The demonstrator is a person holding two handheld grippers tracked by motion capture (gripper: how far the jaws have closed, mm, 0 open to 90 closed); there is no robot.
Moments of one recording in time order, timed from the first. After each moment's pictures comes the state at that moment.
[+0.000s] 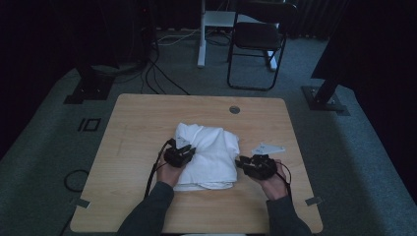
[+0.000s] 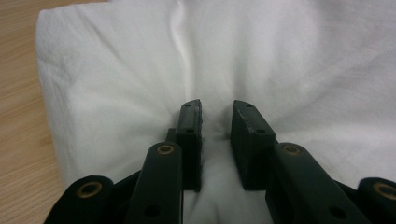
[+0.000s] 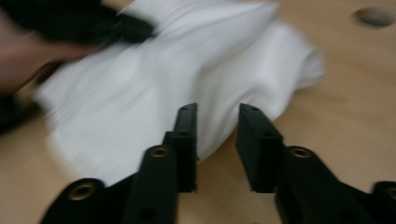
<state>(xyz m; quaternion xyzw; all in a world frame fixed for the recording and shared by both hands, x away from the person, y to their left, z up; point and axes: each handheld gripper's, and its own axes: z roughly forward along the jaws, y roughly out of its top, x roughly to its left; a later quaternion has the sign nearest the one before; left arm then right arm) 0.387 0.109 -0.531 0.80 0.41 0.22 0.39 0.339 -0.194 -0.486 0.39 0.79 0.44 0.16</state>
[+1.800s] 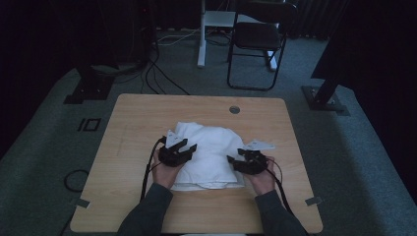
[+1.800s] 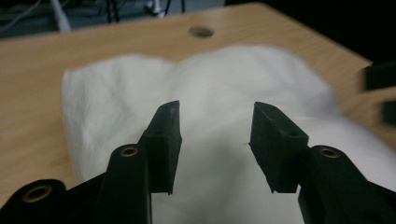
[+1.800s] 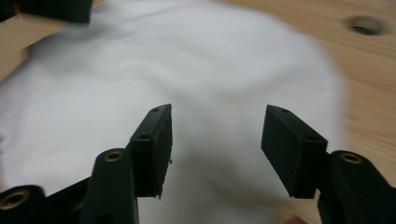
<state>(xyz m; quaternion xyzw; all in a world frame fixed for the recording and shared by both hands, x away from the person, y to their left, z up) 0.348 0.122 -0.483 0.76 0.39 0.22 0.47 0.348 -0.166 -0.502 0.40 0.78 0.44 0.17</state>
